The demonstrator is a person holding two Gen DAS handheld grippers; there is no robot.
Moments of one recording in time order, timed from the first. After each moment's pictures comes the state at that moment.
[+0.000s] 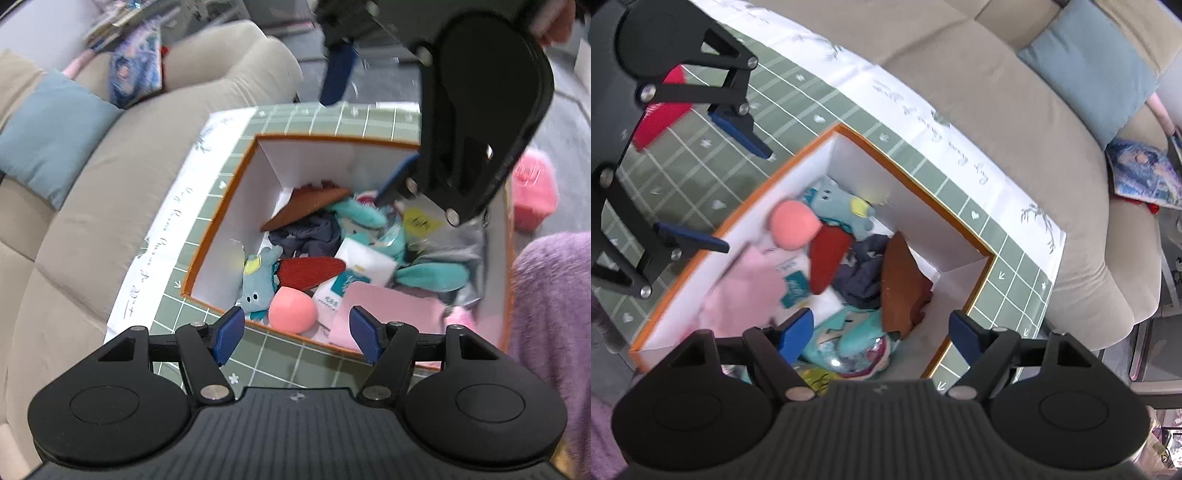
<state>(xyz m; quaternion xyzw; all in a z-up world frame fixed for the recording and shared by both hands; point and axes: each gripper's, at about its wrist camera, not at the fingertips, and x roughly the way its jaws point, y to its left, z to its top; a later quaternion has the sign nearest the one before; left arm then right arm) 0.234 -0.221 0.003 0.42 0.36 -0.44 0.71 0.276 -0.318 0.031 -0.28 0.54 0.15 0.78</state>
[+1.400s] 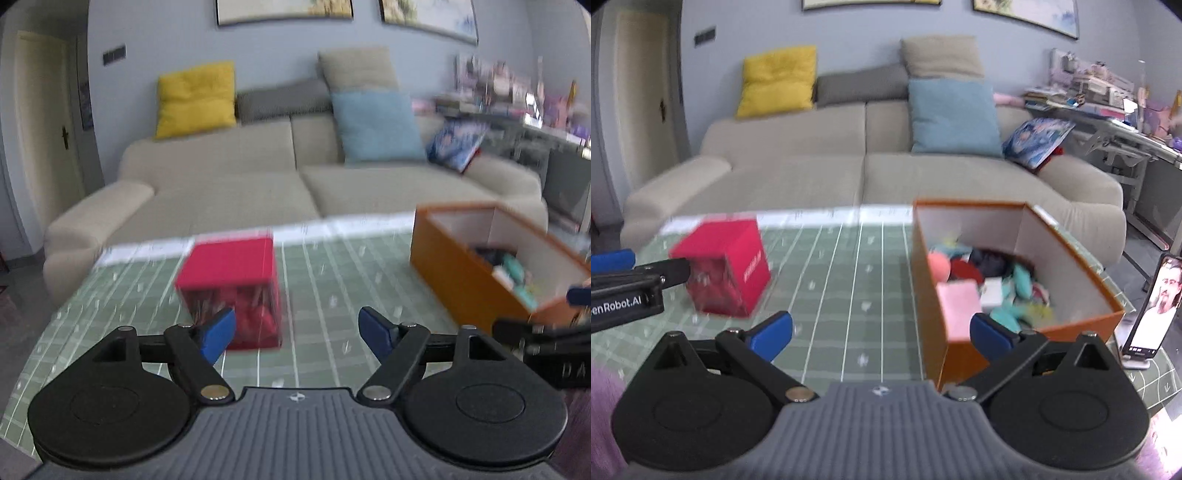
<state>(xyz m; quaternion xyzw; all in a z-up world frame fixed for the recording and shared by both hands) 0.055 0.025 -0.012 0.07 0.27 -0.06 0.96 0.035 -0.164 -0.022 0.02 0.30 -0.01 0.95</state>
